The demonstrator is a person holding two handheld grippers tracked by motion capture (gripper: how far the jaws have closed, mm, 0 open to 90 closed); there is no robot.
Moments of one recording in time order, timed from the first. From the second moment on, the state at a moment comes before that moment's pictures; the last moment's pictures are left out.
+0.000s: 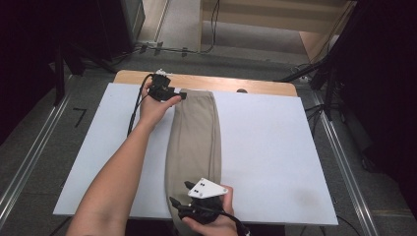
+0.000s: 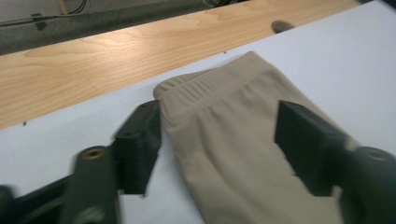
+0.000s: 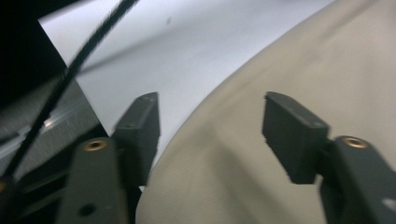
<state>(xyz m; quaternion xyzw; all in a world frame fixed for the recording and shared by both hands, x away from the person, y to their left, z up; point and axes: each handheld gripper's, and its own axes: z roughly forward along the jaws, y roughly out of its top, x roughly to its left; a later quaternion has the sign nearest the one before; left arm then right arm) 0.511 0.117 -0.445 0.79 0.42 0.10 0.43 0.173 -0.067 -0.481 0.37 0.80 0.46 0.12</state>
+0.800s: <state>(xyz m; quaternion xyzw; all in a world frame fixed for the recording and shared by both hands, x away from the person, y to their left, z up) 0.235 0.150 -0.477 0.81 0.28 0.04 0.52 0.163 -0.171 -0.483 0.41 0.77 0.46 0.16</state>
